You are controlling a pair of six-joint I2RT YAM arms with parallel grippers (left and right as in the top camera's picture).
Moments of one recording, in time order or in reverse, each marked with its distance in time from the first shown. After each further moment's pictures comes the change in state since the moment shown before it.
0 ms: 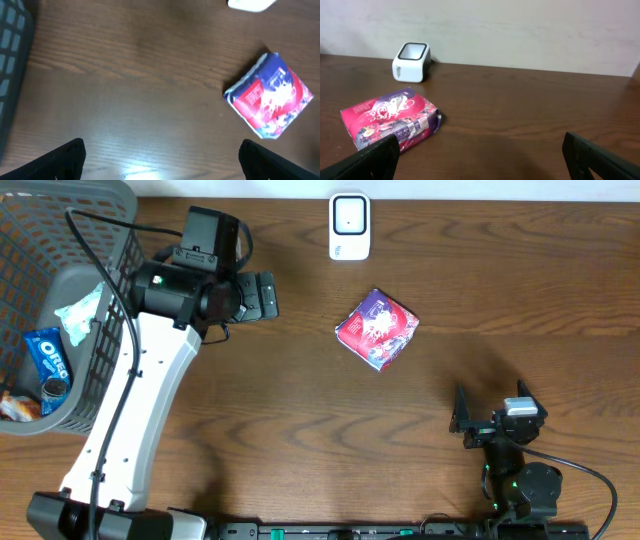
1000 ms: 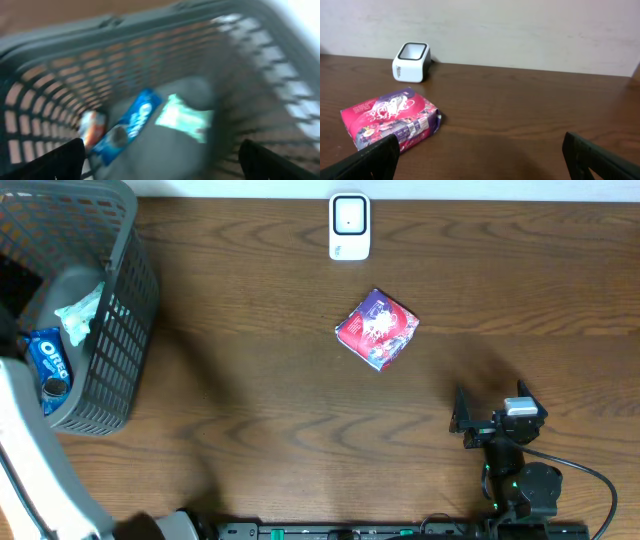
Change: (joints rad) left arm 0.790 -0.095 0.092 0.112 -0.253 -0.084; right arm 0.000 0.000 0.000 0.000 0.000 0.000
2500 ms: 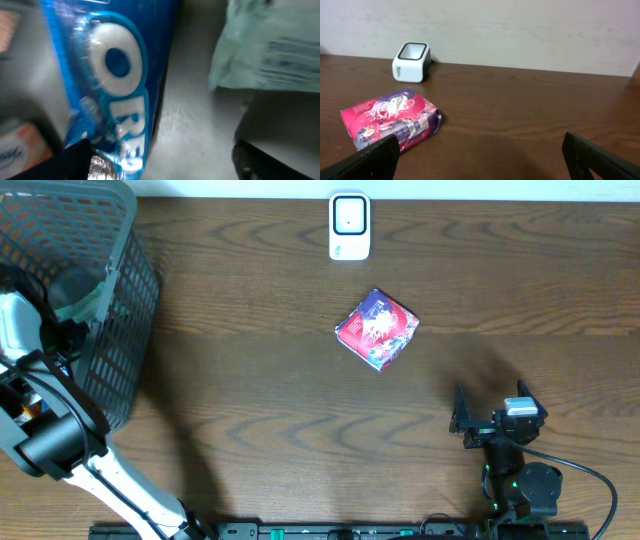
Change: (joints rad) left arm 0.082 0.672 -0.046 0.024 0.105 0.471; right arm 0.000 0.000 0.000 0.000 0.000 0.000
